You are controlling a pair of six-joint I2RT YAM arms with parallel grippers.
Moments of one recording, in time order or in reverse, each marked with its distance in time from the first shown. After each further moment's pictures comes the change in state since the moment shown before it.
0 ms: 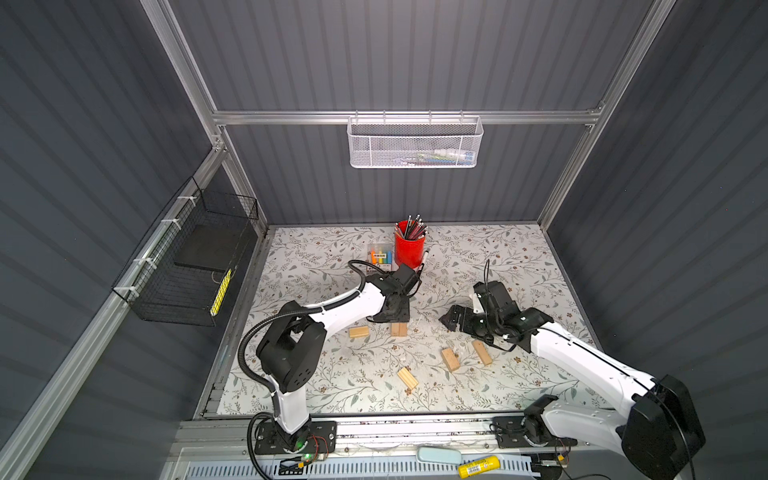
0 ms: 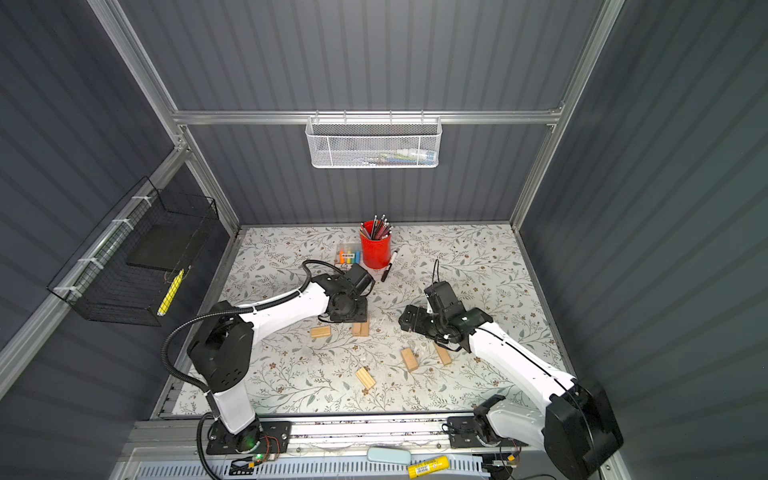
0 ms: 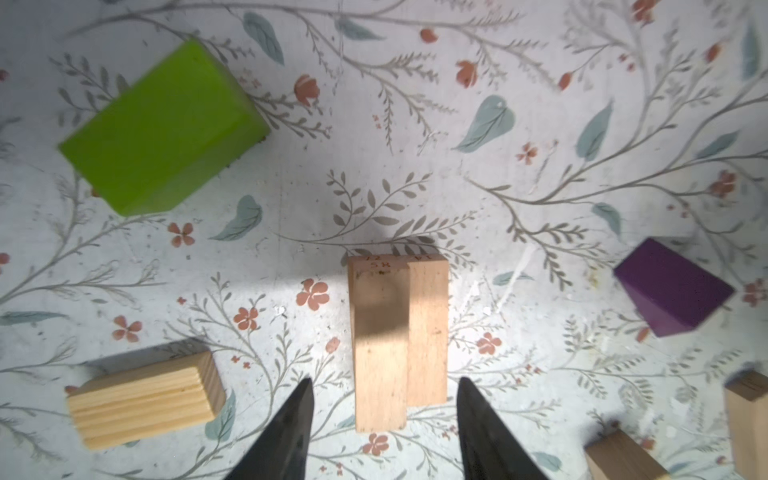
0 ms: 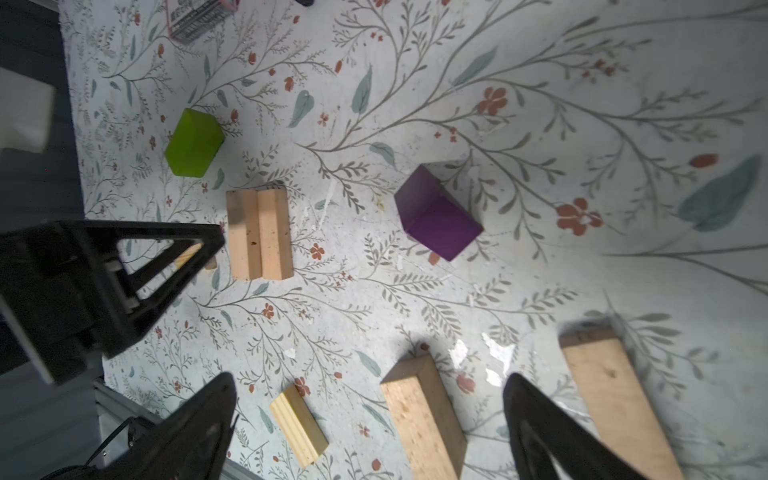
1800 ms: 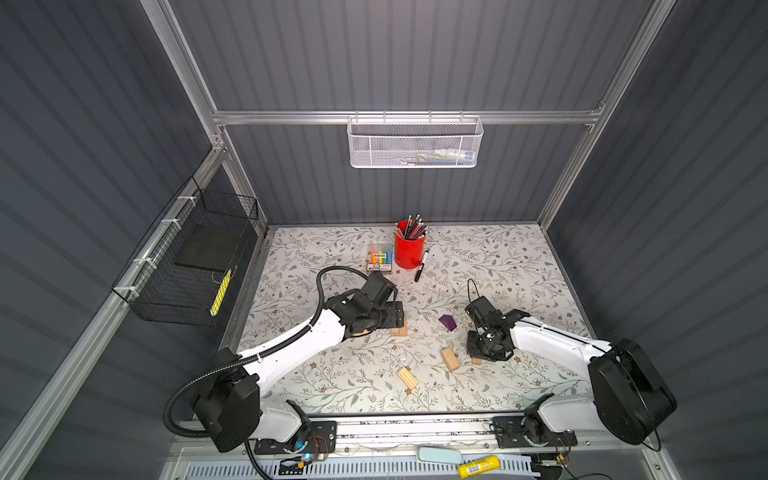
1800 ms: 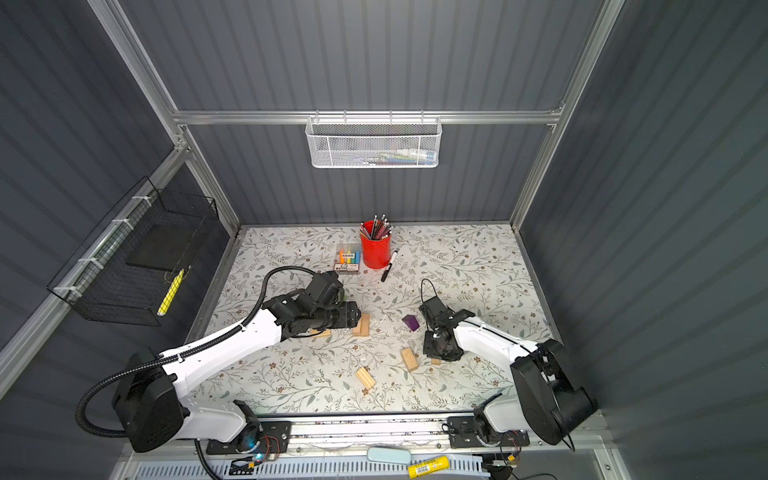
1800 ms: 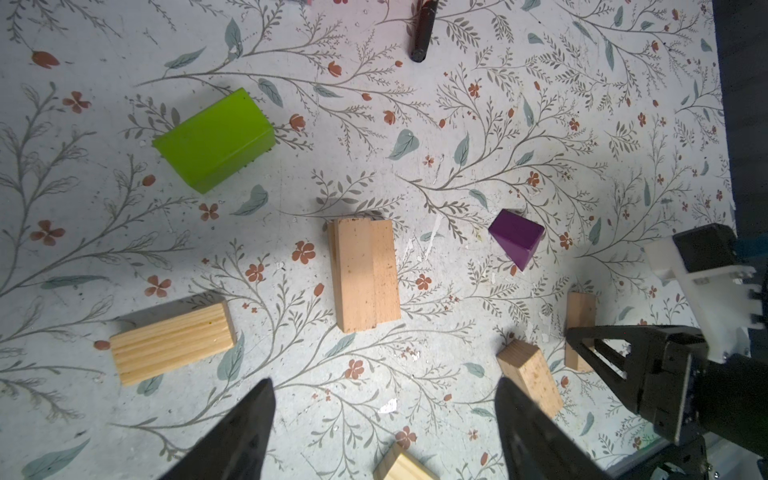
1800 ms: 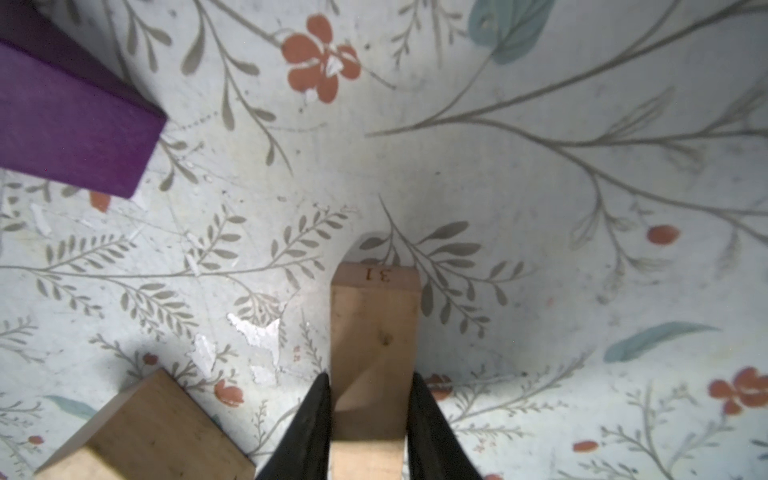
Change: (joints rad) left arm 0.000 -0.396 -0.301 0.191 0.055 0.002; right arm 0.003 0.212 -0.078 -0.132 0.184 -0.053
